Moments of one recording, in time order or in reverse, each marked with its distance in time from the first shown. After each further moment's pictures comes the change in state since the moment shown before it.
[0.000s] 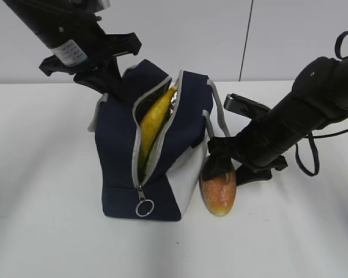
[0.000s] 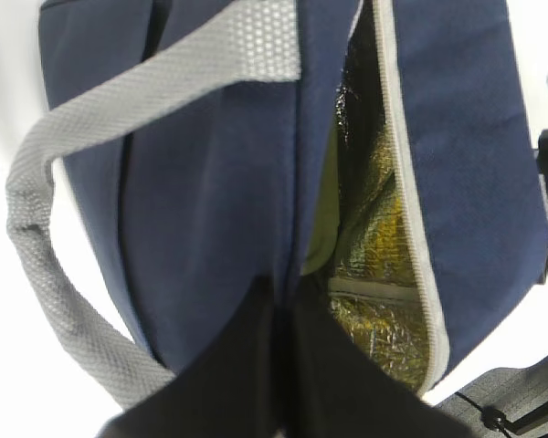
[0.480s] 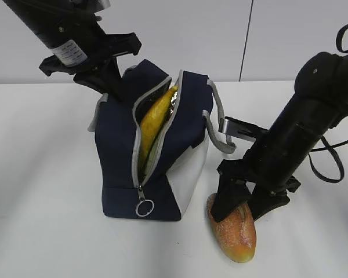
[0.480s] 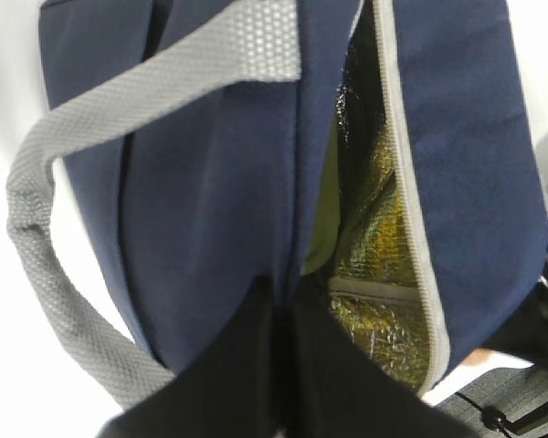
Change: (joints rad) left arm 0.000 0.000 0.000 0.001 0.000 0.000; right arm 0.000 -0.026 -0.004 -0.112 0.374 -0.005
